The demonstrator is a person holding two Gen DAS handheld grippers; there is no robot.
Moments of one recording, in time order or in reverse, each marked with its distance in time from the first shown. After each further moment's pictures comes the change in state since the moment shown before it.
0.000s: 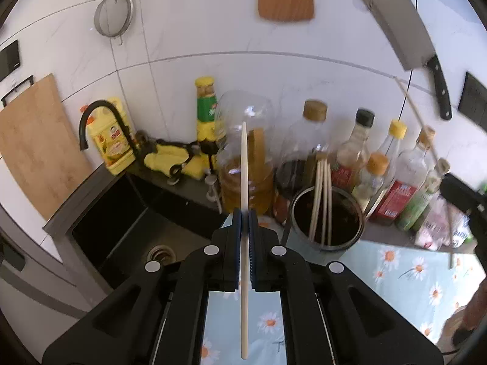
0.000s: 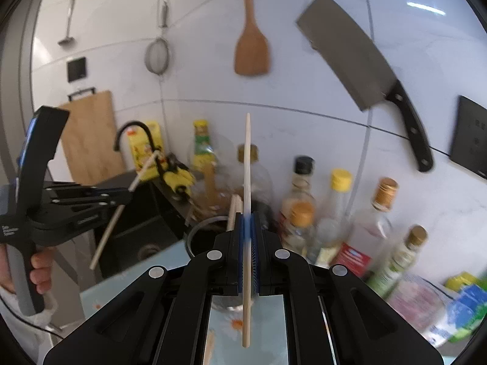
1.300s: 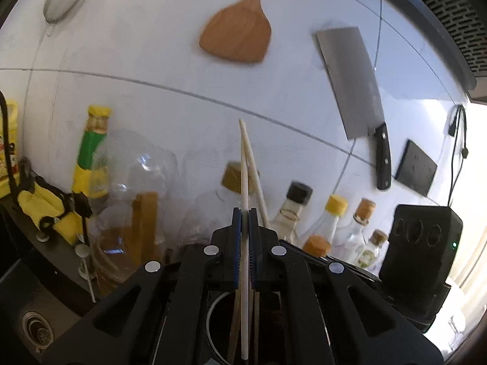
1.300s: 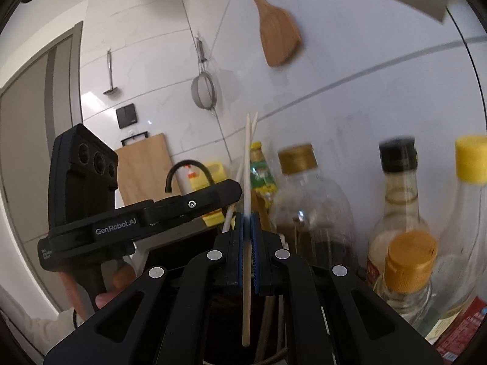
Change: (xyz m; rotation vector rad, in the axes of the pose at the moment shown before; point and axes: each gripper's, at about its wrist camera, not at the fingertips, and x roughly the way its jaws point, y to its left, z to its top) left arm 0.106 -0.009 0.010 -0.122 -0.383 -0.571; right arm 0.135 -0.041 -0.031 0.120 -0.217 0.455
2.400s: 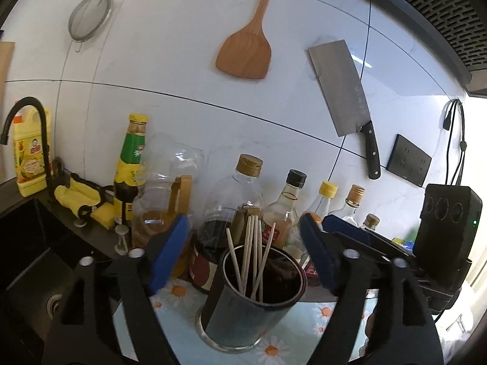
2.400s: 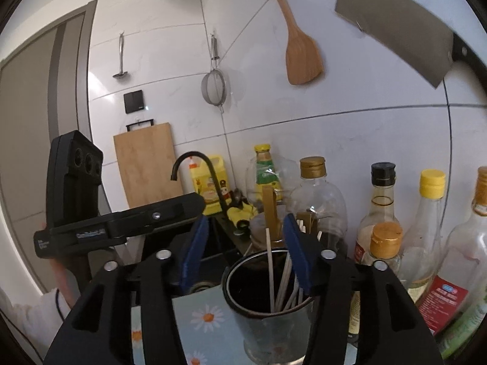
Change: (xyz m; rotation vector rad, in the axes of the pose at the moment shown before) left arm -0.087 -0.016 -0.009 0.012 -0.002 0.104; right arm -0.055 0.063 0.000 -0.114 0.027 -0.093
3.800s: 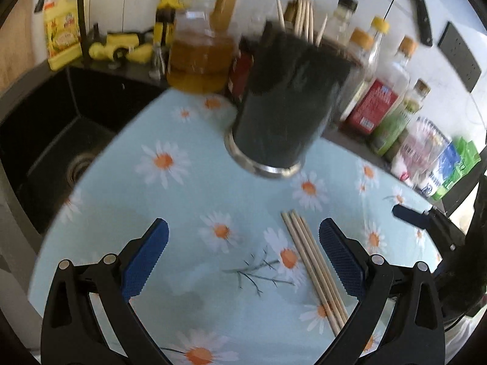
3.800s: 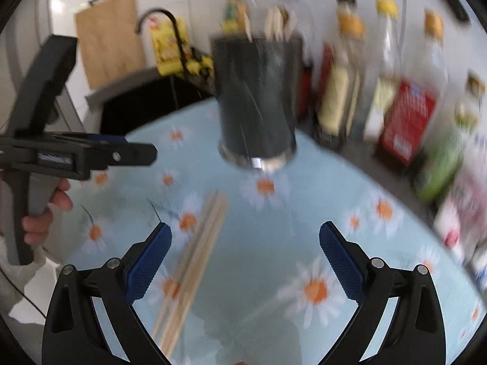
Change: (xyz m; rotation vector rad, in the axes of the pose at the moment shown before) left arm -0.004 0.000 -0.152 -0.103 0.589 0.206; right arm -0.040 0.030 -0.160 0.003 0.588 -0.276
